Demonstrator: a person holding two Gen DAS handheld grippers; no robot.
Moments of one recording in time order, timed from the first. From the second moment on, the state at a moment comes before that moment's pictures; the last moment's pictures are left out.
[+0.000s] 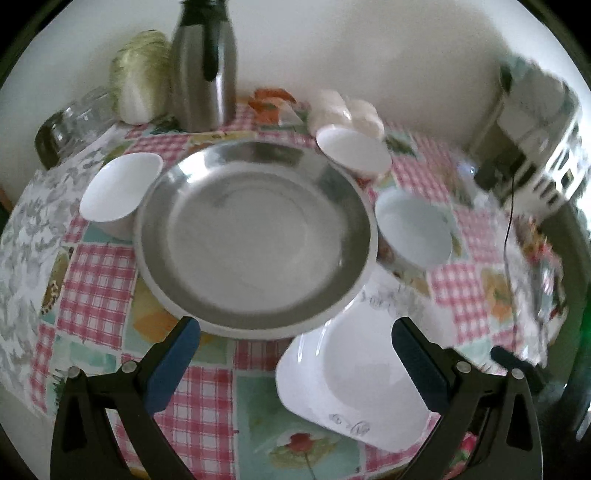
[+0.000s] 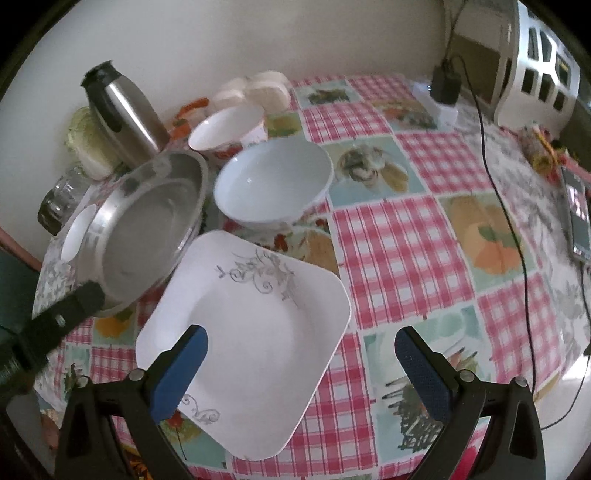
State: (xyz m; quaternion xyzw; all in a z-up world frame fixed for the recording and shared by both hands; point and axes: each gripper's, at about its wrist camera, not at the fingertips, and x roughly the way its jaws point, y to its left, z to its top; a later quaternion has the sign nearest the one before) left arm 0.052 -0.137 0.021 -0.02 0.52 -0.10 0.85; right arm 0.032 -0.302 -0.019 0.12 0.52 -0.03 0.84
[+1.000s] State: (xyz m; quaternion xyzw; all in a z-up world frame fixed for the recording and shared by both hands) left arm 0.077 -0.145 -0.056 -0.01 0.64 -0.08 0.77; right arm 0.052 -0.325 -0.072 0.20 0.60 0.00 0.78
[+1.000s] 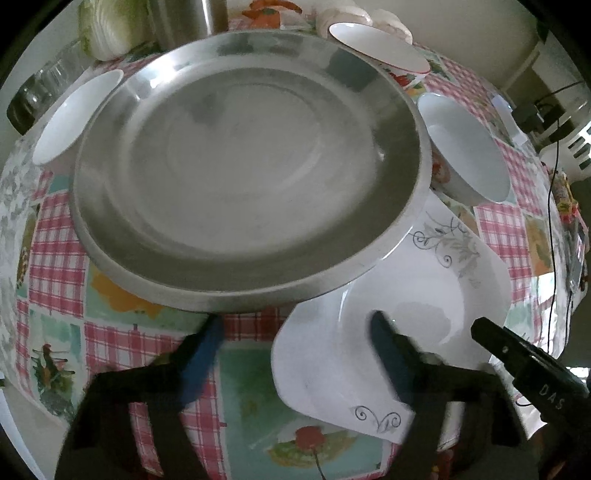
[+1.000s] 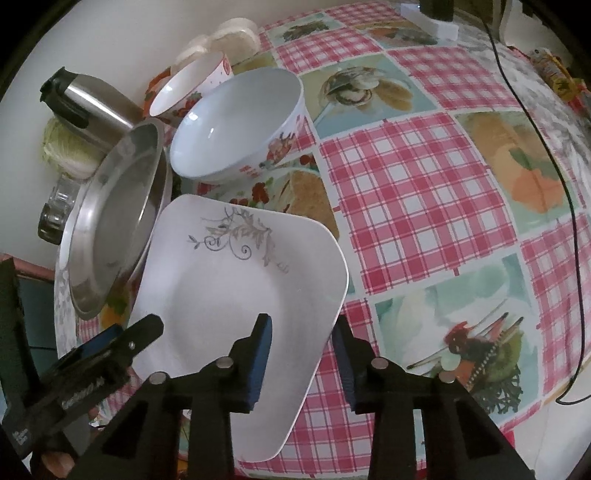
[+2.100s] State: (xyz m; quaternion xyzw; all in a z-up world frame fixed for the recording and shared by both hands) left arm 0.058 -0.185 -0.086 0.00 0.67 -0.16 0.73; right arm 0.063 -0.367 -0.099 0.20 0.60 -0.05 0.78
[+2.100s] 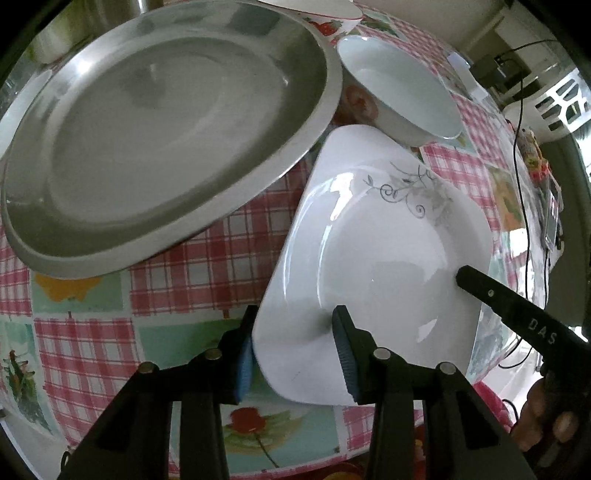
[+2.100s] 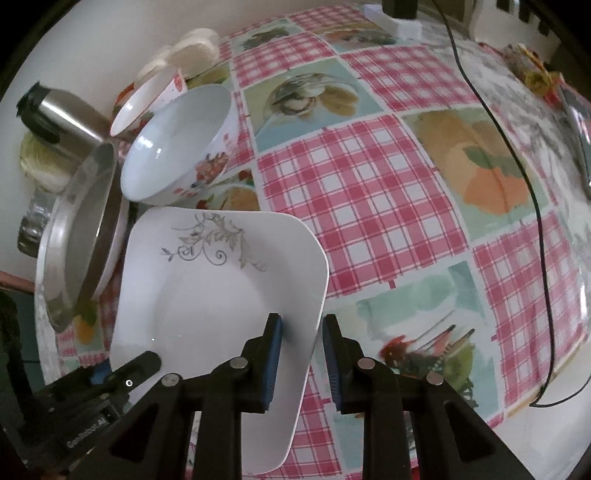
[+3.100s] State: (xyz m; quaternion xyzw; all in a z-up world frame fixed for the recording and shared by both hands) left arm 0.095 -0.143 -0.072 -0.11 0.65 -0.15 0.74; right arm 0.049 -0.420 -0.127 0.31 0.59 0.01 0.75
